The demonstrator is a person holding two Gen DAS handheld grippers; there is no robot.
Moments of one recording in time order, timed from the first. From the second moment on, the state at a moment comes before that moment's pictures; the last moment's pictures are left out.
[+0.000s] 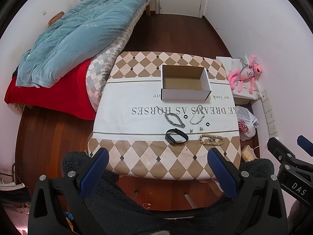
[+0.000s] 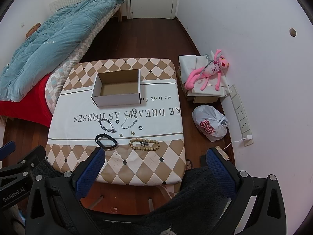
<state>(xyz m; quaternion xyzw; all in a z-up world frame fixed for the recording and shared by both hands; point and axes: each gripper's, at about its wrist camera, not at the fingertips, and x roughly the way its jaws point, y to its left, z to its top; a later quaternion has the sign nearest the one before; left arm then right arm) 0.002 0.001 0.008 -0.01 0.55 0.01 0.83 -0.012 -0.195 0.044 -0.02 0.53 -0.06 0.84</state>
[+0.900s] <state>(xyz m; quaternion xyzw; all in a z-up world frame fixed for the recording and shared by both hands) 0.007 -0.010 0.020 -0.01 0.55 0.00 0.83 -0.012 -0.194 0.044 -0.01 0.53 -0.06 0.84</state>
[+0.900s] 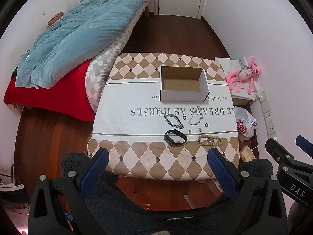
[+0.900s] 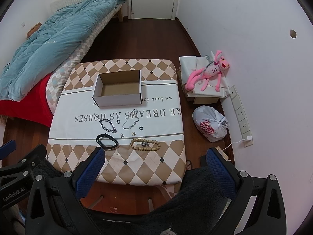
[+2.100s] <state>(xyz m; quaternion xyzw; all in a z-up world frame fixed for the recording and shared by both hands) 0.098 -0.015 -0.184 -0.02 0.66 0.01 0.75 0.067 -0.259 -0.168 0.05 0.63 -0.11 0.77</state>
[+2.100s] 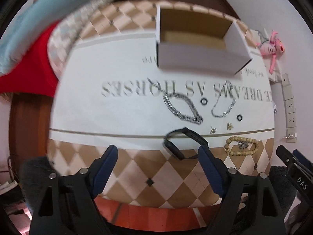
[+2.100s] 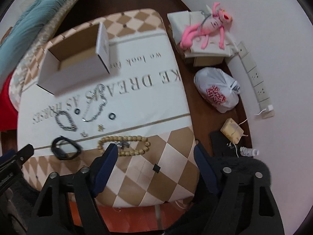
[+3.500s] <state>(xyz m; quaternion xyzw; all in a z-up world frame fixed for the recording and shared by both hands) 0.084 -0.002 -0.153 -0.01 0.58 -0.03 0.81 0.075 -0.220 -0.128 0.11 0.57 0.02 0.81</state>
